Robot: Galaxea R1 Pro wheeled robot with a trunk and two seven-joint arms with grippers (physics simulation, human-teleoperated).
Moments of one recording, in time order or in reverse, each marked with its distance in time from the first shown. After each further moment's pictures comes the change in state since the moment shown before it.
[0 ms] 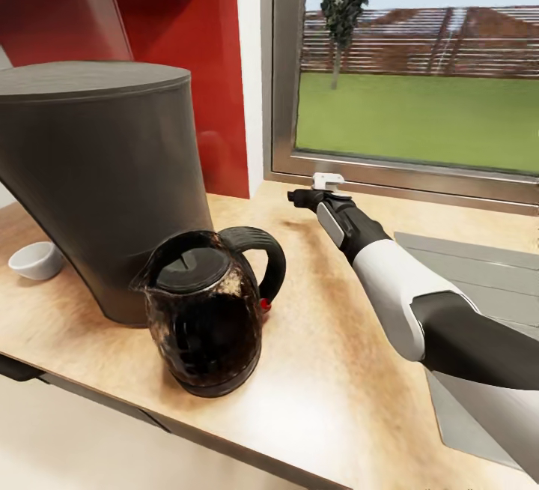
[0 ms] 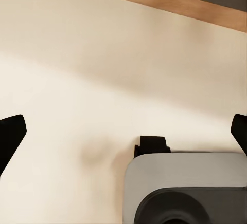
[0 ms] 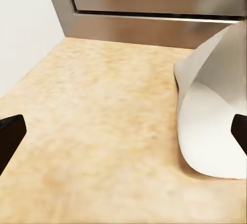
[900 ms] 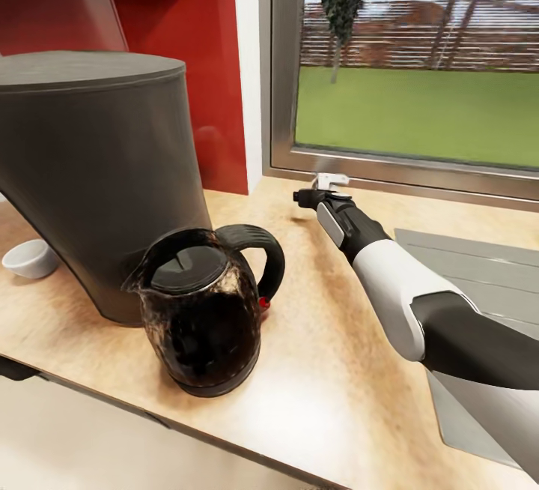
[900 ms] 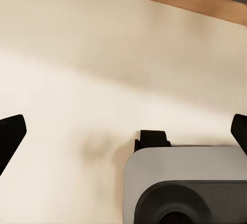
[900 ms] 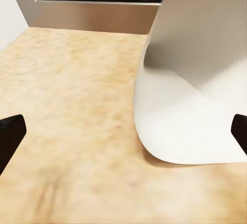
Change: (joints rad) left arm 0.000 0.000 0.000 0.000 0.000 0.000 0.000; right arm 0.000 0.000 0.000 0.000 0.000 0.000 -0.085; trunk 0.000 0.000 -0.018
